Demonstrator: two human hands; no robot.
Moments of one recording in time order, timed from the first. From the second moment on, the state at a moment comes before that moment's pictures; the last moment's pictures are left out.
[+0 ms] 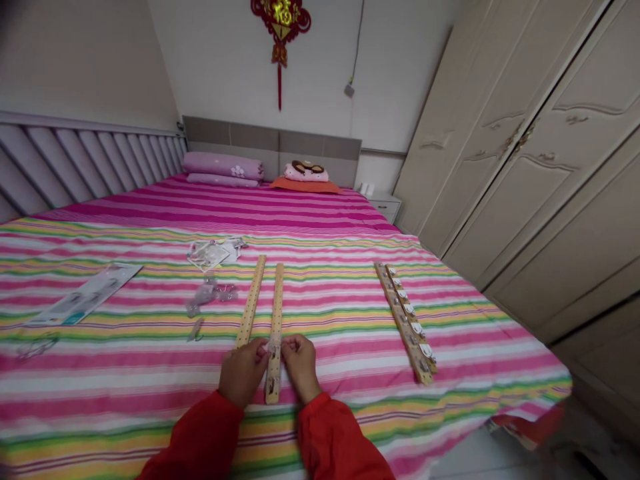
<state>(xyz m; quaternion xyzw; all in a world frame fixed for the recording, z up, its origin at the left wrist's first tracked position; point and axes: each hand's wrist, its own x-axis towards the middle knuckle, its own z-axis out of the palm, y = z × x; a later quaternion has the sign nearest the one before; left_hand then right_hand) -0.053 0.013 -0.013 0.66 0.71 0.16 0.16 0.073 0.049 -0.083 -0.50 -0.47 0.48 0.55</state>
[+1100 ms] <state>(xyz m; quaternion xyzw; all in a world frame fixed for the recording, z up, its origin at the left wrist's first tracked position) -0.059 0.018 -0.029 0.73 0.64 0.17 0.14 0.080 0.032 -0.074 -0.48 -0.69 0.30 0.45</state>
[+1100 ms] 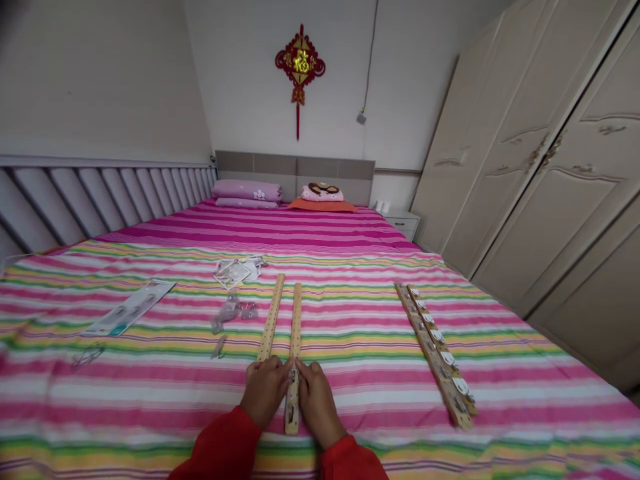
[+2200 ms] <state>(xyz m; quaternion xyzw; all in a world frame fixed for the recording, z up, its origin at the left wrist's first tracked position) -0.126 0.013 0.008 0.19 0.51 0.61 0.58 0.086 0.038 -0.063 -0.44 -0.44 0.56 0.55</state>
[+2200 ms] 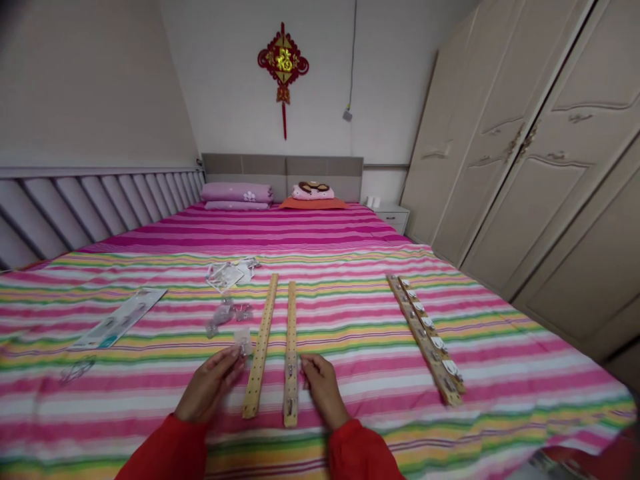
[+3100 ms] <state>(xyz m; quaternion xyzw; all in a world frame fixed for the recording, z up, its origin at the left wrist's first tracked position) -0.062 0.080 -0.034 0.51 0.56 0.50 0.43 0.069 0.087 -0.049 -0.42 -0.40 0.57 0.58</state>
